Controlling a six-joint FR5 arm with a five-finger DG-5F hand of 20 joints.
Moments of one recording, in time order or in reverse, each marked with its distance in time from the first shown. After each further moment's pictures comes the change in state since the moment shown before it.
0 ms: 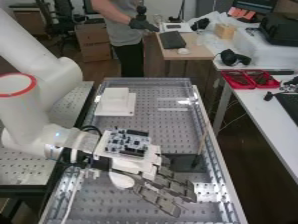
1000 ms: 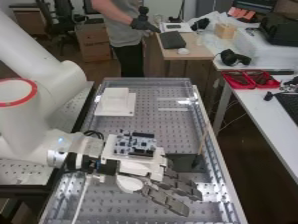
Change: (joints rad) arm -0.039 -0.048 0.097 -0.093 -0.127 -0.099
